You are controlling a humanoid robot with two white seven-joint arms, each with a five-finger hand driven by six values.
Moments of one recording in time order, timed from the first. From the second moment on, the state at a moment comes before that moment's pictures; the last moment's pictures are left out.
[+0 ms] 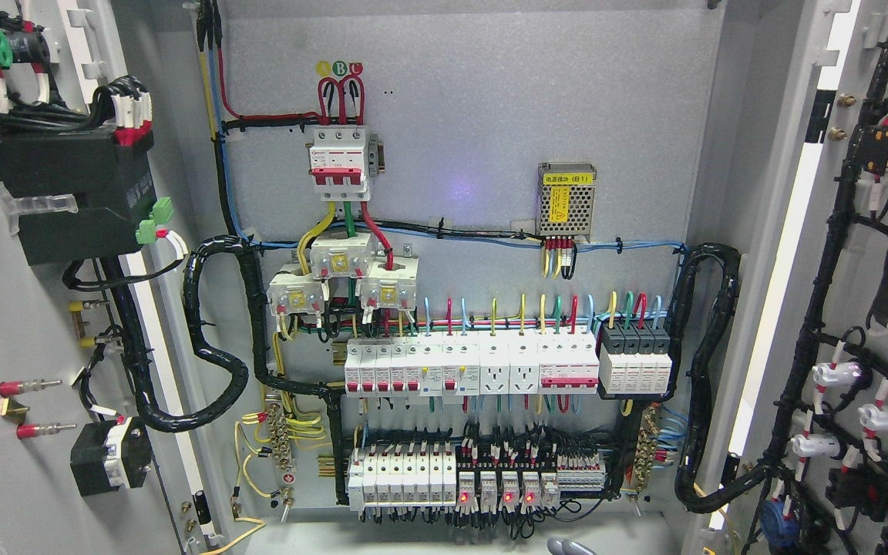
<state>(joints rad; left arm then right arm) 0.44 0.35 -0.47 -2.00 0.21 -0.21 0.07 0.22 -0.21 0.14 -2.07 -0.53 -0.02 0.36</state>
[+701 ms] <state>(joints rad) 0.39 0.35 -0.41 -2.08 0.22 -0.32 0.08 0.28 -0.22 0.00 -2.08 -0.52 -0.02 0.38</state>
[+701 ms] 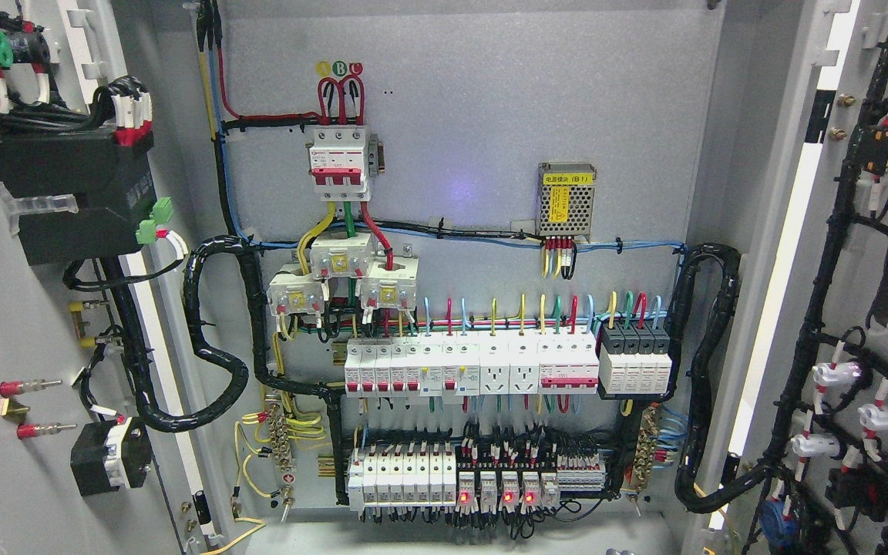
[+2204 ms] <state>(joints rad) 0.30 0.43 -0.22 -2.10 0.50 -0.46 0.08 0.34 -0.23 -0.13 -2.09 -0.53 -0.31 0.37</state>
